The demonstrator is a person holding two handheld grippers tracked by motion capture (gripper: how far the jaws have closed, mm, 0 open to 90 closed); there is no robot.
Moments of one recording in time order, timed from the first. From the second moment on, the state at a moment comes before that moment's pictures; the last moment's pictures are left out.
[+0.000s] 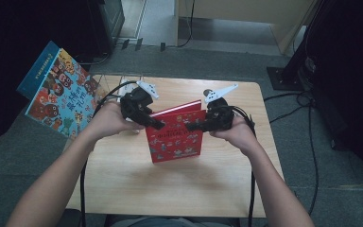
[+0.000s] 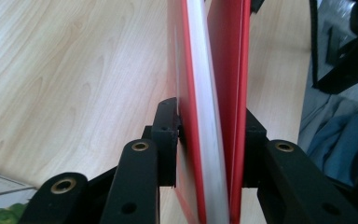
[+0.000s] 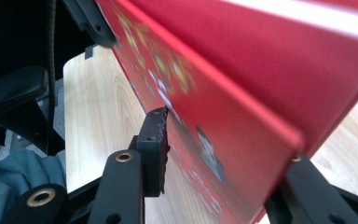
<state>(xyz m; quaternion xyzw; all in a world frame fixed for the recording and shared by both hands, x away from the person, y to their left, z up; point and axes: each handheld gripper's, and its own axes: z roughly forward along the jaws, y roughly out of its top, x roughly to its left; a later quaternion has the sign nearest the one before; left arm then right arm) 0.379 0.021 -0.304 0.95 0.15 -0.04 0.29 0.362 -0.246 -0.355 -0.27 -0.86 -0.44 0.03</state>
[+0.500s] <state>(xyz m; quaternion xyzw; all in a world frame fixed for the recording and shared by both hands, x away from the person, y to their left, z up) 0.390 -0.006 -0.293 0.97 0.13 -0.05 0.21 0.357 -0.255 -0.369 -0.25 -0.85 -0.46 0.03</state>
